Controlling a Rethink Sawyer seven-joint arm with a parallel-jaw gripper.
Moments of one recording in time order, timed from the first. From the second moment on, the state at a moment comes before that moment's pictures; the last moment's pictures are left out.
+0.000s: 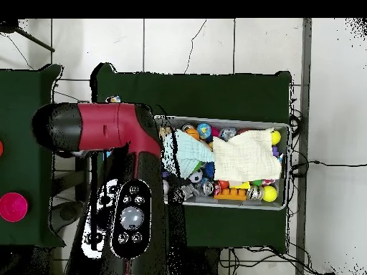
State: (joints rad) arm 0.18 -0.62 -0.15 1.25 0.12 1.00 2.40
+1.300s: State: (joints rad) arm 0.14 -0.52 -0.15 1.18 0.12 0.97 2.40
